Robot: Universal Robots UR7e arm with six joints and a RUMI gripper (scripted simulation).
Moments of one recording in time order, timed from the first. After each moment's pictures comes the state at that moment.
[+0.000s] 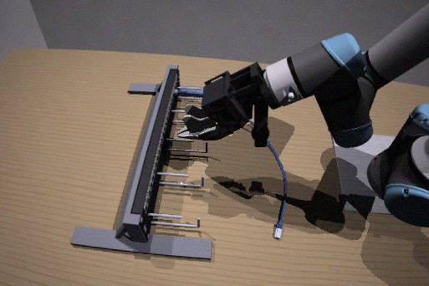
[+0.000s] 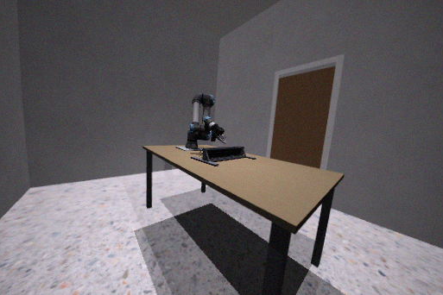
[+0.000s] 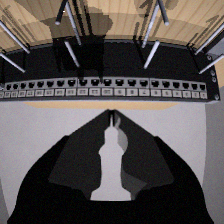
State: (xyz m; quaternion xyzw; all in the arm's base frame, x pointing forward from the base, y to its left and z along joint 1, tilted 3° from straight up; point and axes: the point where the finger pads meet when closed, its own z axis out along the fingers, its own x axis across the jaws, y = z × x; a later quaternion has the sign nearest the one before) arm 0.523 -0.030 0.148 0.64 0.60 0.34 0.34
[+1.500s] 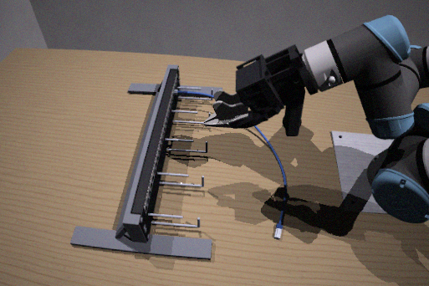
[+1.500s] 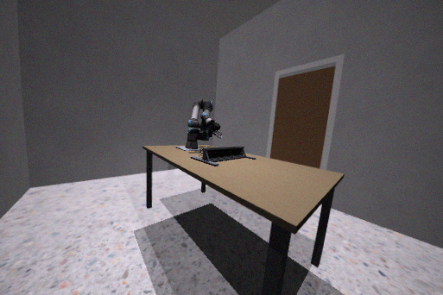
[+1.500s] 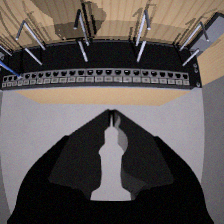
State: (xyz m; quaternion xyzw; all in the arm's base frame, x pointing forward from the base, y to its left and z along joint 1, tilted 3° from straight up) arm 0.465 -0.027 0.184 0.64 0.60 0.34 0.35
